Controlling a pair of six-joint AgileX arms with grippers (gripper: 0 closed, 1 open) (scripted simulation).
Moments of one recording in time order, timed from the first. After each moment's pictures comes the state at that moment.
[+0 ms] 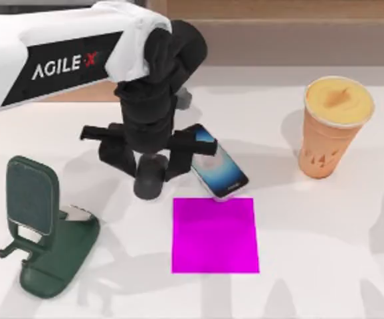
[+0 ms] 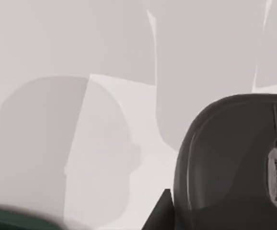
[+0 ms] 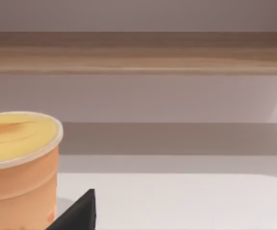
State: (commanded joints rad) left arm -0.58 2.11 1.62 -1.06 -0.04 -0.40; right arm 0.00 0.00 0.00 0.00 0.00 0.00
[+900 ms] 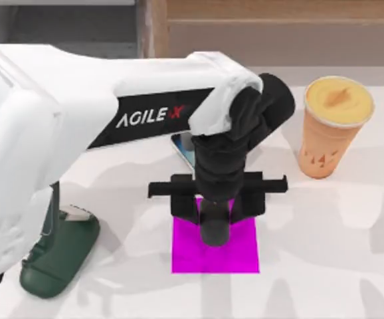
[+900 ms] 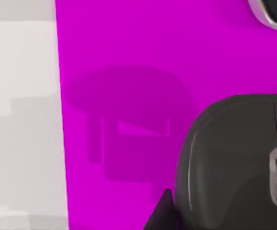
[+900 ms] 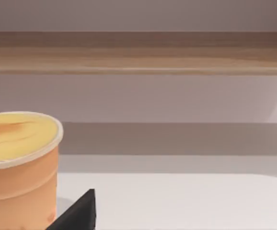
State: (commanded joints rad) left arm -0.82 2.19 1.65 -1.03 0.00 -0.82; right arm 0.00 0.00 0.00 0.00 0.00 0.00
